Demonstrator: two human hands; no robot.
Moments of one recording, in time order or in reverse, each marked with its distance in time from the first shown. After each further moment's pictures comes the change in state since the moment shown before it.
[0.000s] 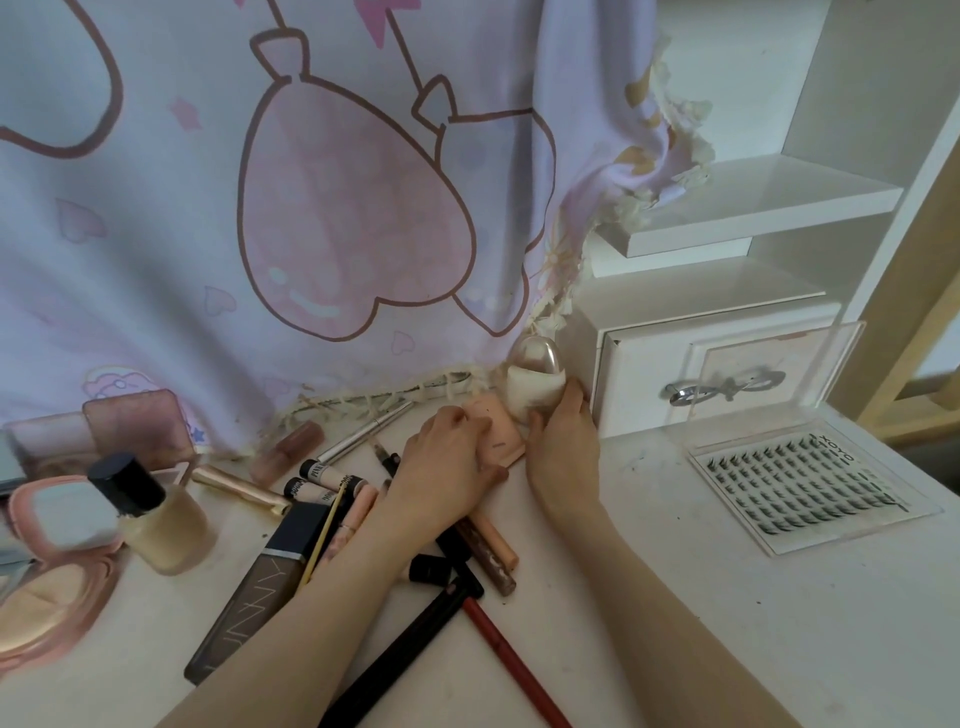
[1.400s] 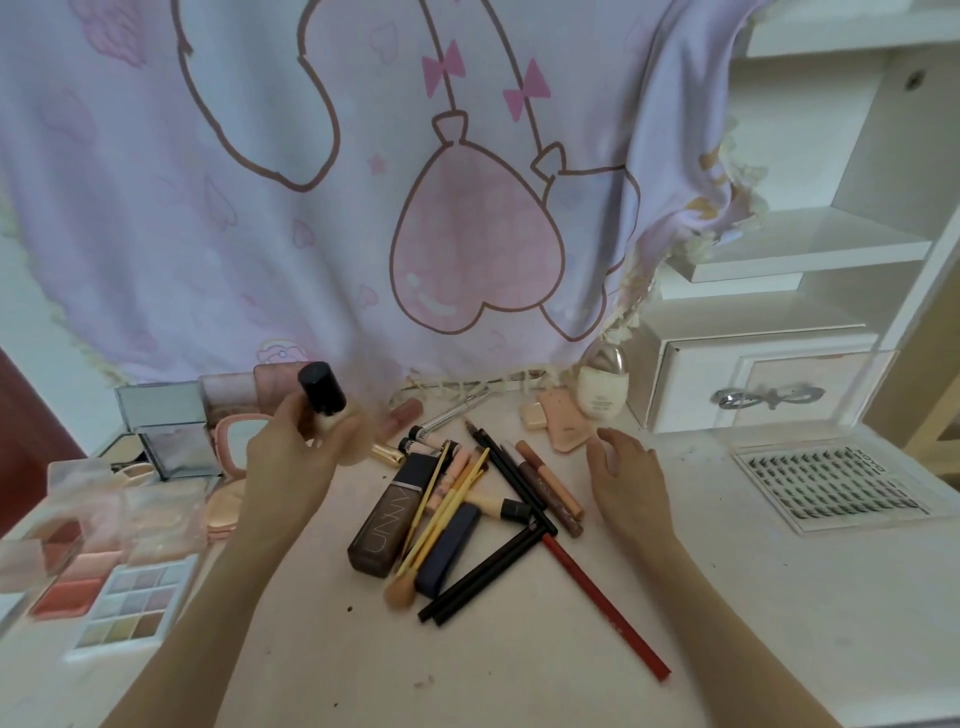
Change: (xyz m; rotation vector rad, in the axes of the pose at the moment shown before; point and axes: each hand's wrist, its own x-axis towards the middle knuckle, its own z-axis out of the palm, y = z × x) left_hand -0.141 -0.111 -0.091 -0.477 0.682 -0.323; right_hand -0.067 -0.004 -0.031 -0.100 -0.181 -0.056
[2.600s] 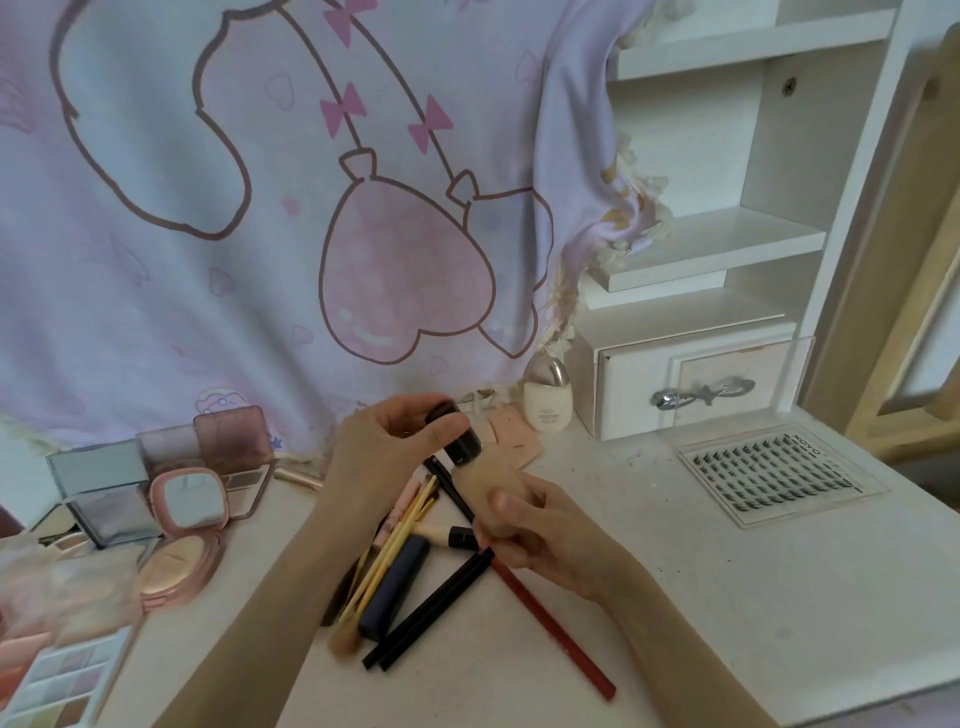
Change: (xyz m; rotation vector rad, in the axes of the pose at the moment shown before) left_hand -0.025 0.111 0.055 -0.465 -0.396 0.007; right_hand -0.027 -0.017 -0.023 1.214 -0.887 -0.135
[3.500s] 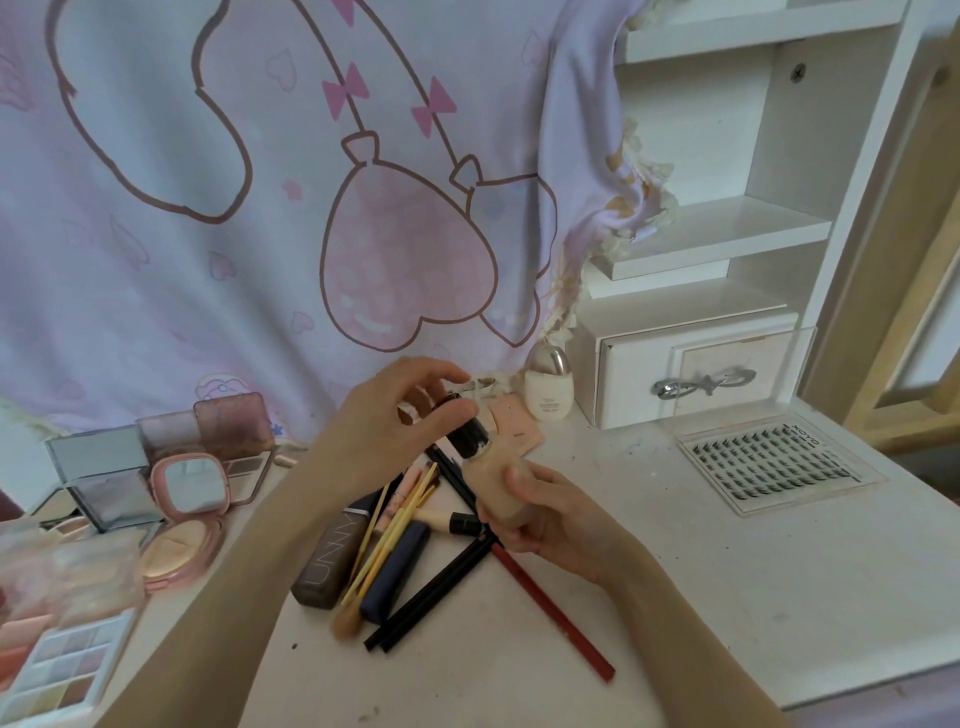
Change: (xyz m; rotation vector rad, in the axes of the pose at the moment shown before) left_hand 0.015 0.007 -0.019 0.381 -0.293 0.254; right_hand -0.002 -0.003 -0.004 0.017 -0.002 0.047
